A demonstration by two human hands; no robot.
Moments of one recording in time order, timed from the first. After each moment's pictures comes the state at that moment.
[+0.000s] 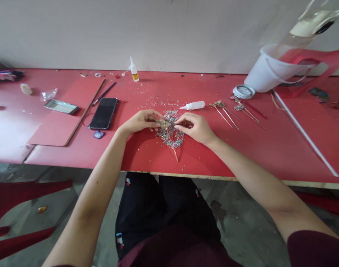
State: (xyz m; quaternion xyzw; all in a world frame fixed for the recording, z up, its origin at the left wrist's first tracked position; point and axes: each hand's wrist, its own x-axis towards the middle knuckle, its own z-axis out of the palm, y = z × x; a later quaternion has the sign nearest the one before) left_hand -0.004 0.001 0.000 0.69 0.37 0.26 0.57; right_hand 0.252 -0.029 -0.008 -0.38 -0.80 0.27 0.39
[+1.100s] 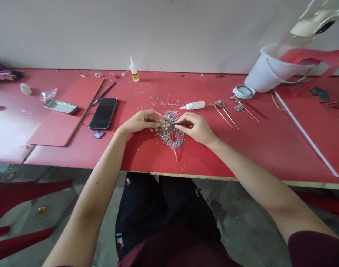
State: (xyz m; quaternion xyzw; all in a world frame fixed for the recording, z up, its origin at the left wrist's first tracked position) left_hand -0.004 0.001 0.000 0.70 0.37 0.25 0.56; right_hand 0.252 -0.029 -0.008 -0.39 -0.80 0.27 0.38
